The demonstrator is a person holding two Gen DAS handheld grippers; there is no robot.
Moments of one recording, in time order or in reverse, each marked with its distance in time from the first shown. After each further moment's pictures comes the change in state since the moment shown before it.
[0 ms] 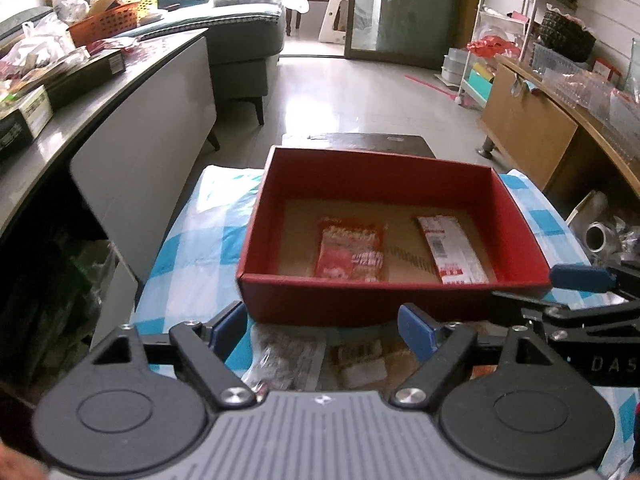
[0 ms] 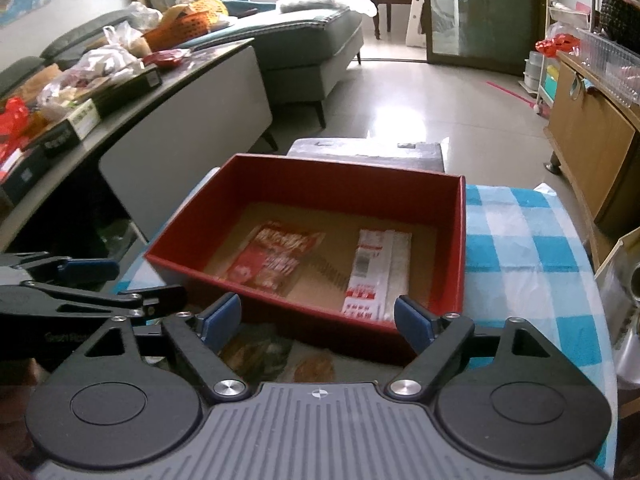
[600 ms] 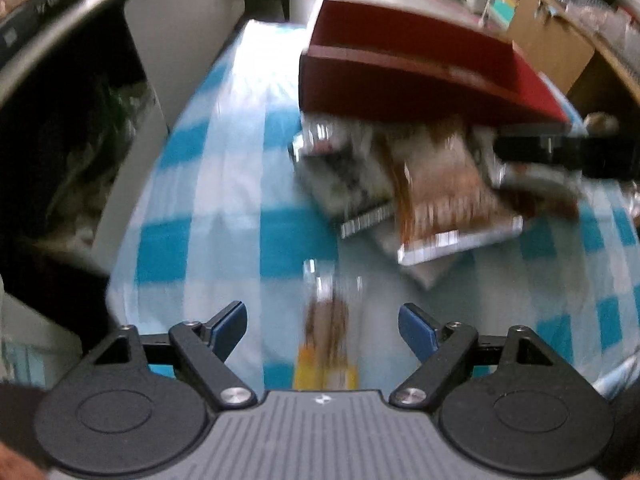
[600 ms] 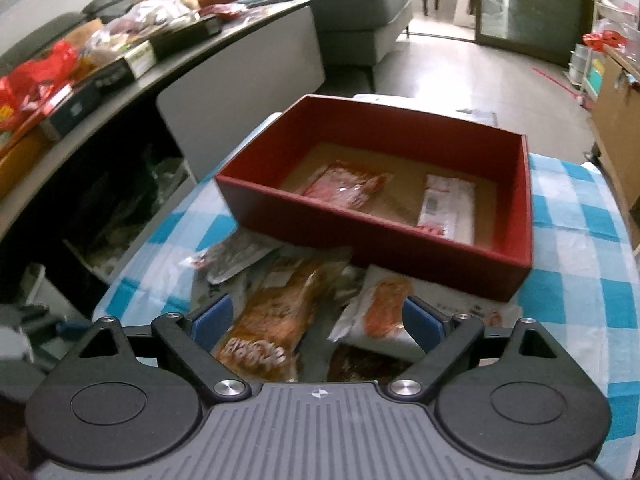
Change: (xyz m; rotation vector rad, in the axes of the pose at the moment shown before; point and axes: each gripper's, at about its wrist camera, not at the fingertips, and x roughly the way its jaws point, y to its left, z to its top) left arm -0.023 0.027 -0.119 -0.052 0.283 0.020; right arm -0.005 0.043 -0.037 -0.098 0.099 0.103
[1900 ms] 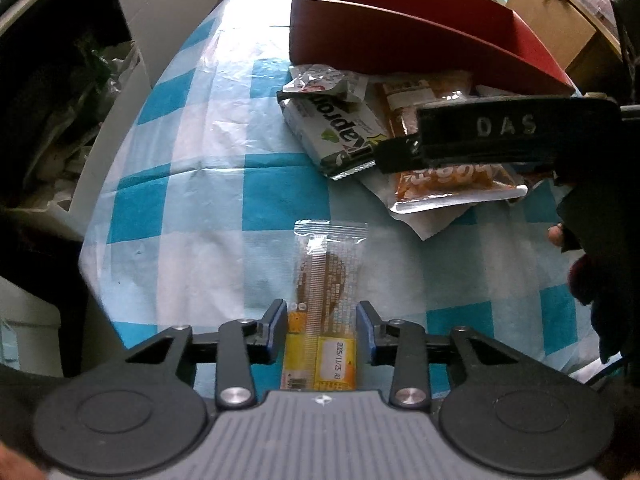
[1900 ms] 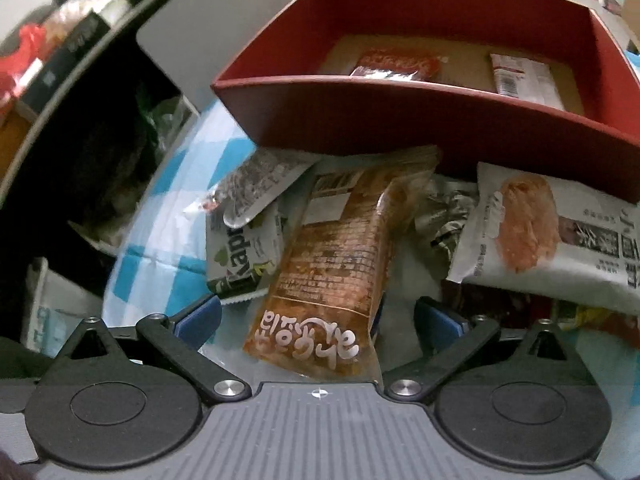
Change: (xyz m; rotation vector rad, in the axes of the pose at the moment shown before) left arm 0.018 0.007 -0.013 -0.005 0.069 -0.041; right arm 0.080 0.011 -0.022 0.178 0.186 0.105
